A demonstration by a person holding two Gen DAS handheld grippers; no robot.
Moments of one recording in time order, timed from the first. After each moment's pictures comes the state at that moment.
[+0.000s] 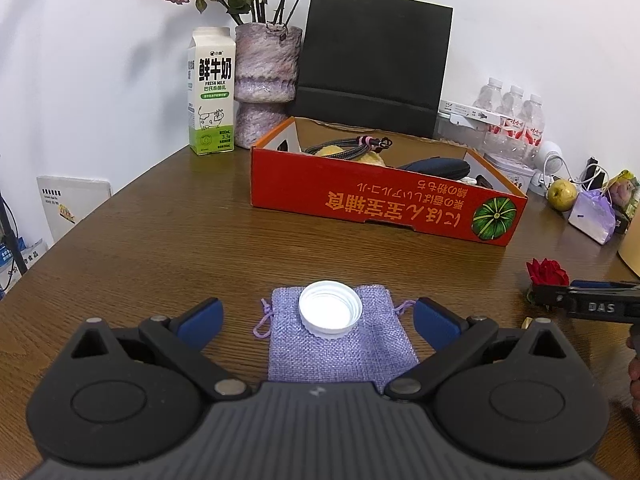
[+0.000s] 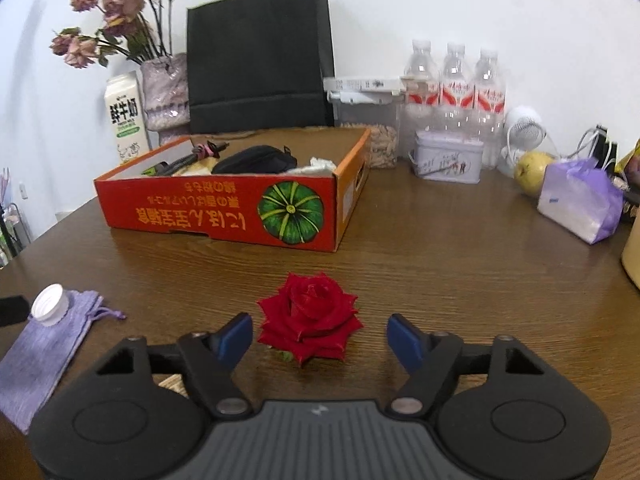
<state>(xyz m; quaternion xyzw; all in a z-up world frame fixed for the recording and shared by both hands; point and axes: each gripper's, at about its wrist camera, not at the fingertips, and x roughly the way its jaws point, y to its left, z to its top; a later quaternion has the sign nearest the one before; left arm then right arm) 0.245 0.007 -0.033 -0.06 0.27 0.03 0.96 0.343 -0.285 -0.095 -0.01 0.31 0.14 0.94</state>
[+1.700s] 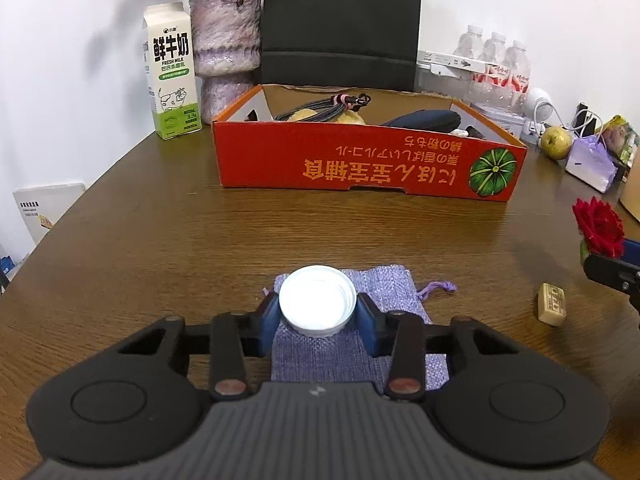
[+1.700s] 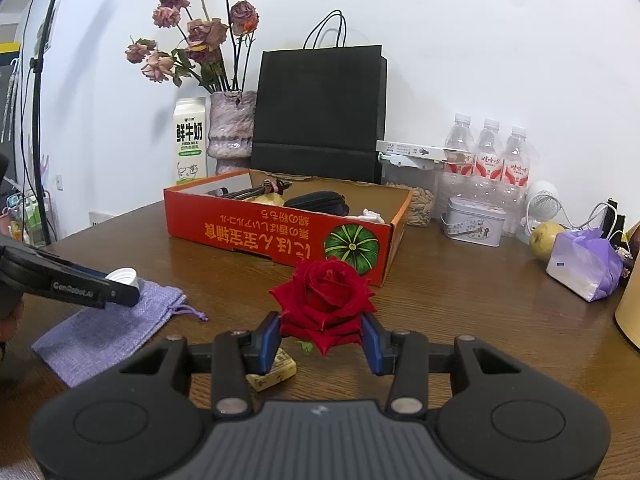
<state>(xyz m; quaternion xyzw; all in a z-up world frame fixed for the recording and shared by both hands) 0.278 0.000 -0.048 -0.01 0.32 0.00 0.95 0.264 -0.269 -0.078 -0.06 0.20 0.18 0.96</state>
